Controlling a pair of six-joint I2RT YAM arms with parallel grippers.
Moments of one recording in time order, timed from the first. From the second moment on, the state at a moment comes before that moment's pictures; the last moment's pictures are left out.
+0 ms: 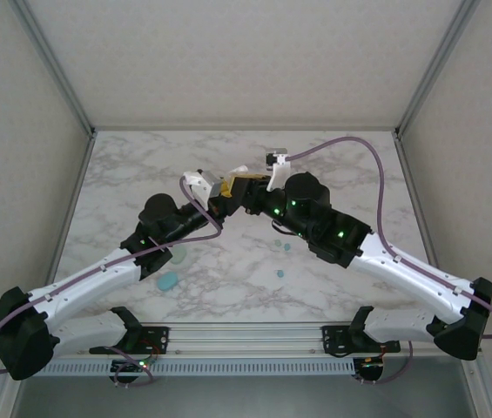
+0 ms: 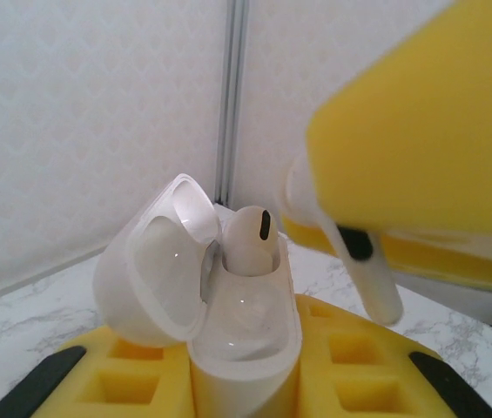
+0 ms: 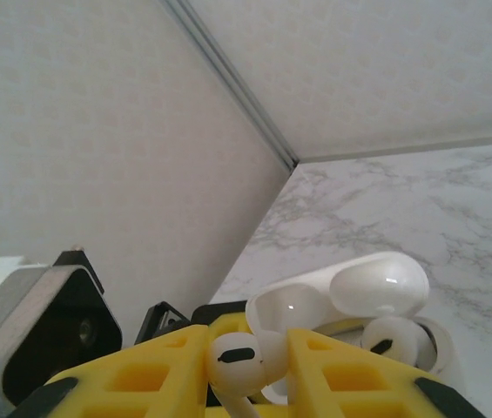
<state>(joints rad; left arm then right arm) -0.77 1.10 0.72 0.47 0.18 -0.11 1.01 1.19 1.18 -0.14 0.15 0.65</state>
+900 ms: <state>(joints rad) -0.77 1.08 0.72 0.46 0.16 -0.14 1.01 1.14 1.11 -0.08 0.12 0.67</state>
